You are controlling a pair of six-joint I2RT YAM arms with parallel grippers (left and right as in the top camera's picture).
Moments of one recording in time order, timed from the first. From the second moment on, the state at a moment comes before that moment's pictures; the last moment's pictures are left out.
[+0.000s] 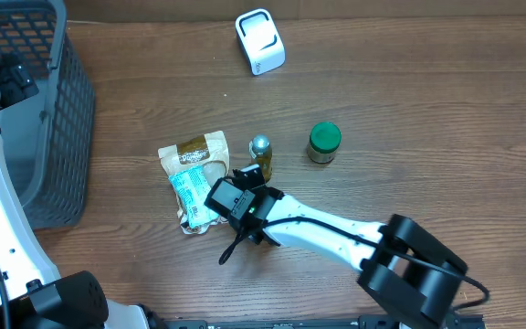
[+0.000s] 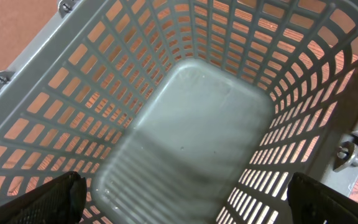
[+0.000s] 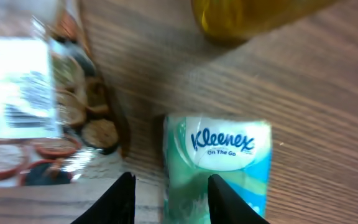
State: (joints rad) left arm 0.42 1.66 1.93 -1.09 -0.24 -0.07; right arm 1.01 1.91 1.23 -0.73 0.30 0.65
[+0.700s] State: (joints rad) left arm 0.42 1.66 1.93 -1.09 -0.24 -0.07; right arm 0.98 1.93 1.26 -0.79 0.23 0.64
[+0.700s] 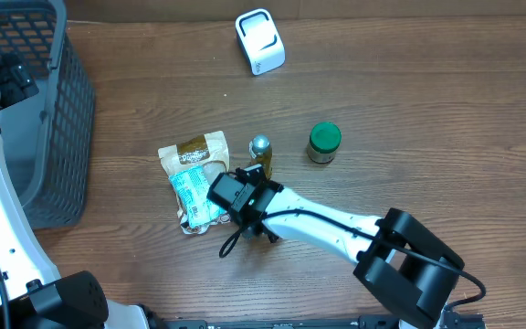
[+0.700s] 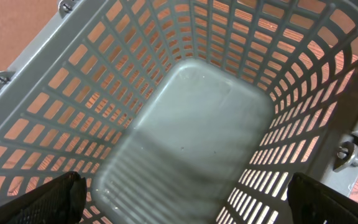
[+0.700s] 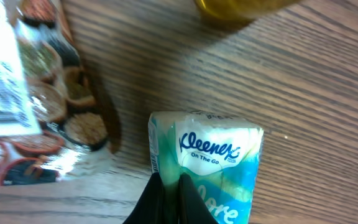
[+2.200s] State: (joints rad) left arm 0.42 1.66 1.93 -1.09 -0.24 -0.07; right arm 0.43 1.71 1.08 -0.60 -0.74 0.36
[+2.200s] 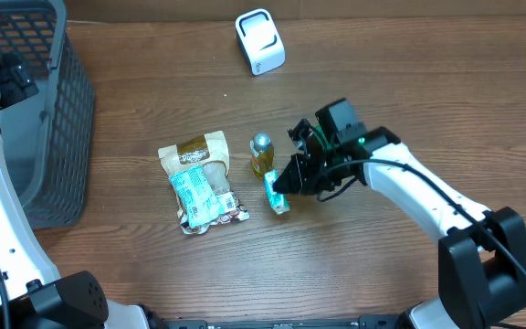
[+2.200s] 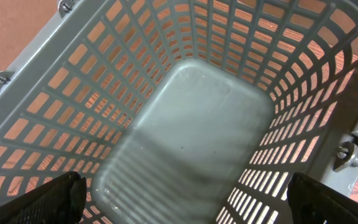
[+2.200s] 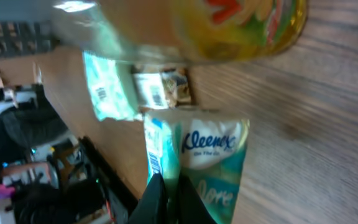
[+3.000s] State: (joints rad) left arm 0.42 1.66 1.93 -1.09 -0.24 -0.07; right arm 0.43 1.71 0.70 0.01 -0.74 0.65
